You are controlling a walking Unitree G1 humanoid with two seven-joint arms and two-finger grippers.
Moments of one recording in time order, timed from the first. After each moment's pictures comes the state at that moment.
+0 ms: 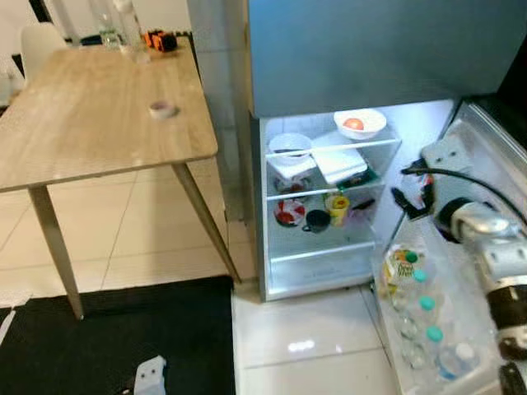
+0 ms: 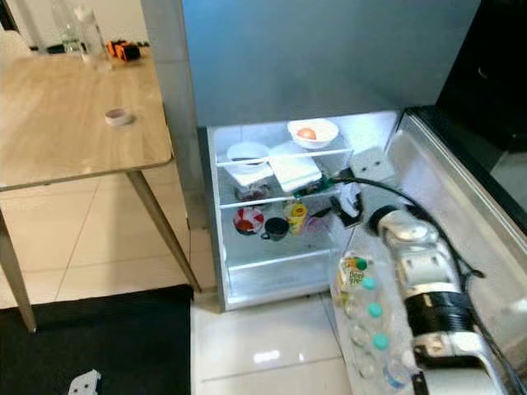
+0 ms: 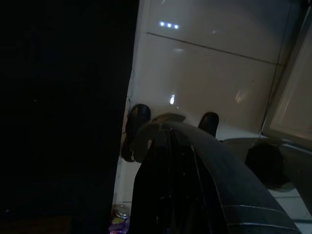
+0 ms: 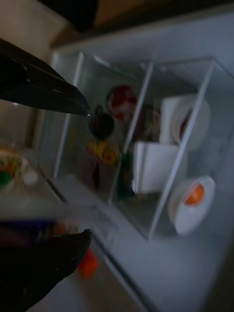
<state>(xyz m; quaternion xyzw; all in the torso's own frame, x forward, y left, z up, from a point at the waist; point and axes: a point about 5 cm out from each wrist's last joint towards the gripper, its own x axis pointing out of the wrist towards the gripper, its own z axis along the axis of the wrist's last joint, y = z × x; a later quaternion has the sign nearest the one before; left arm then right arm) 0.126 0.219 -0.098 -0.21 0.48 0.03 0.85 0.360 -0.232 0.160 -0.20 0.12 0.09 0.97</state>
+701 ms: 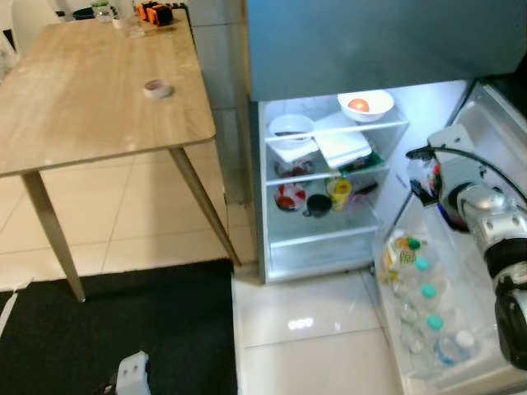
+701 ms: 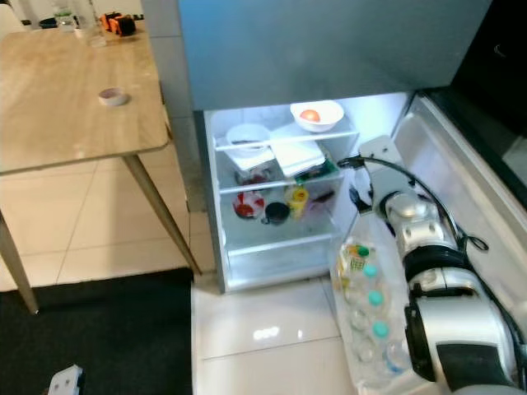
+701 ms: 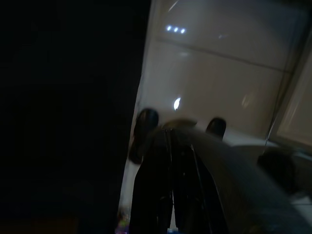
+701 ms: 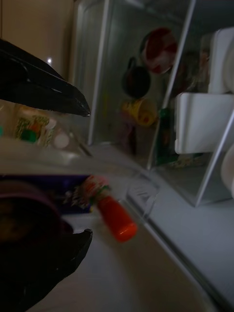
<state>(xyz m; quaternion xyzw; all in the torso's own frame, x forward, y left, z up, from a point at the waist) 0.144 0.247 -0.082 -0.21 0.43 0.03 0.88 0.389 -0.264 0.181 -0.23 0.14 0.00 0.96</state>
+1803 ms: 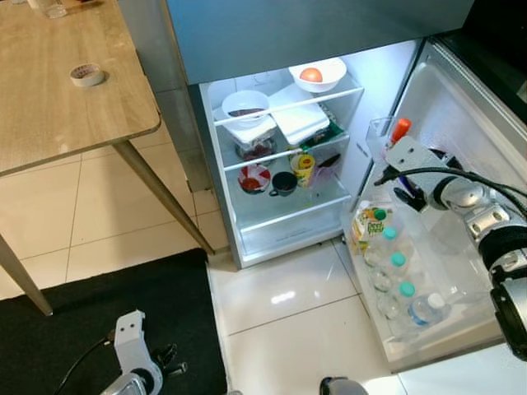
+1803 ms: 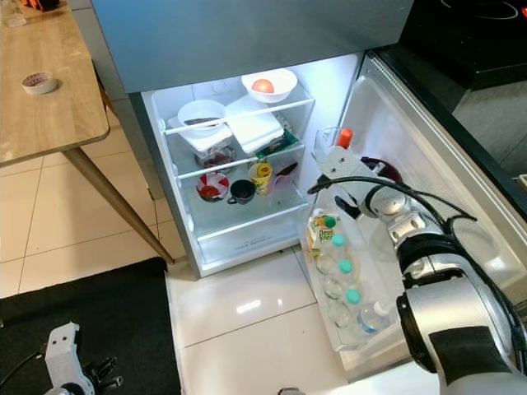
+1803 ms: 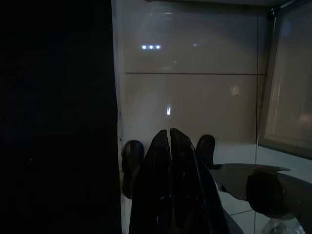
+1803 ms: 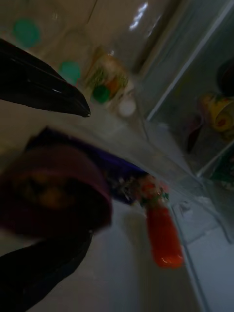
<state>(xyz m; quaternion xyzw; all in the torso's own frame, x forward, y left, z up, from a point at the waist) 0.182 0.254 -0.060 -0.20 0.36 0.00 0.91 0.400 -0.246 0.204 -0.50 0.14 0.11 0.85</state>
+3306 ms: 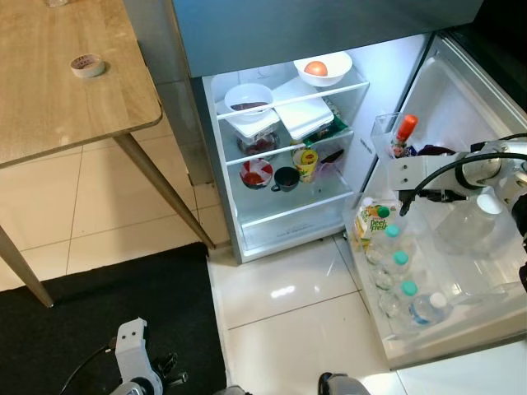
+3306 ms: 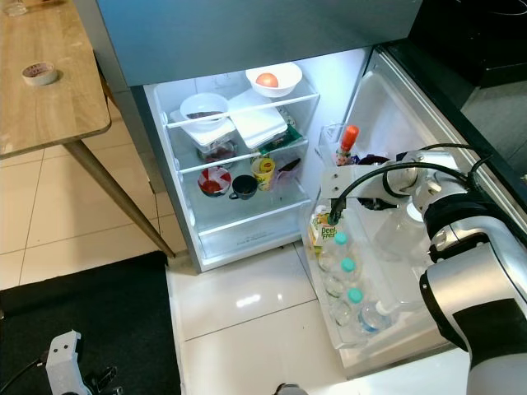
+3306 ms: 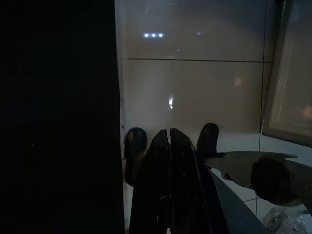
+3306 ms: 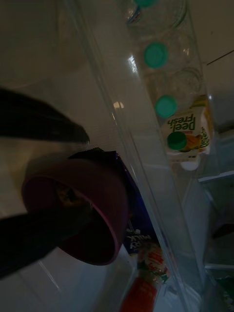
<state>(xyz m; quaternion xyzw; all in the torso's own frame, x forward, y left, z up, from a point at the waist) 0.174 0.251 -0.065 -0.19 0.37 0.00 0.91 0.392 -0.254 0.221 -0.66 0.27 0.27 0.65</state>
